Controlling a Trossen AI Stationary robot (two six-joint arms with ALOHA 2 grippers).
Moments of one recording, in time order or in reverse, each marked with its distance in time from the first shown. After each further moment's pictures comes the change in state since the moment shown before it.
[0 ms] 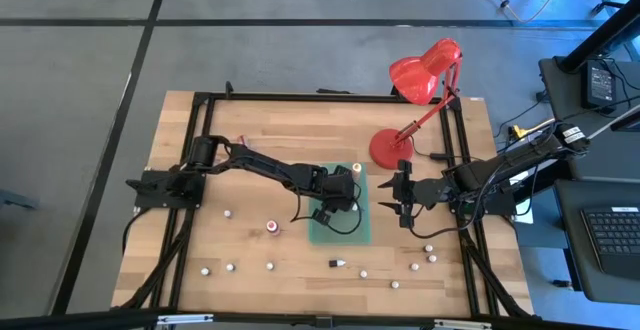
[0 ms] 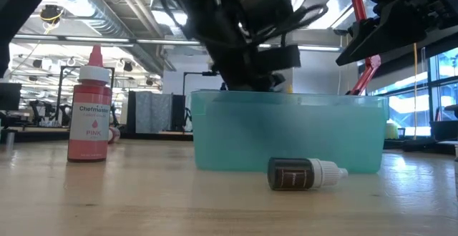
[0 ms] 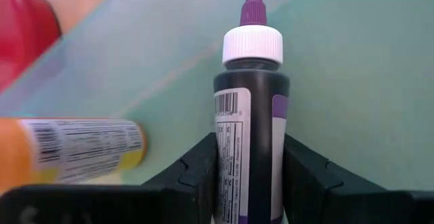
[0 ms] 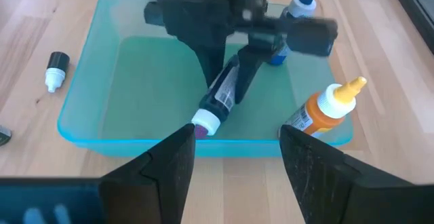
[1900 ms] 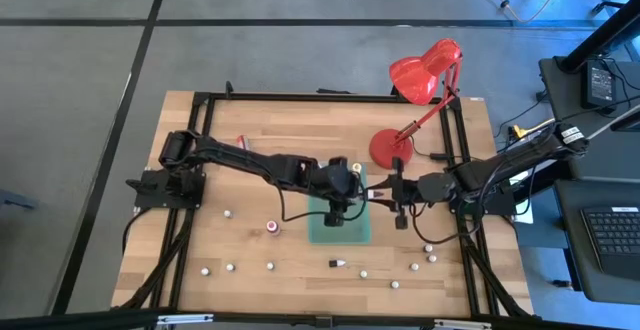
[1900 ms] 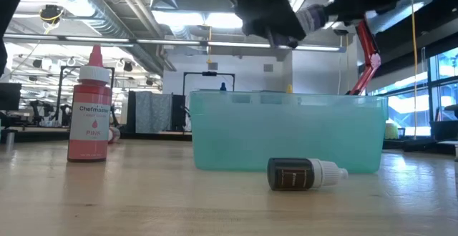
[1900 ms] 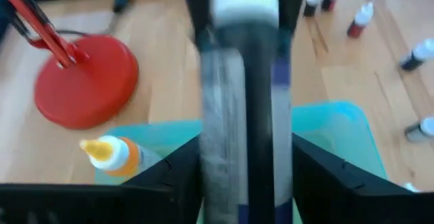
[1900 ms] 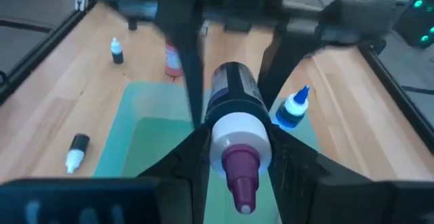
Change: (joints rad) left arm -0.056 -0.213 0.095 -0.068 0.007 -0.490; right arm -0.003 0.029 0.066 0.214 -0.009 -0.124
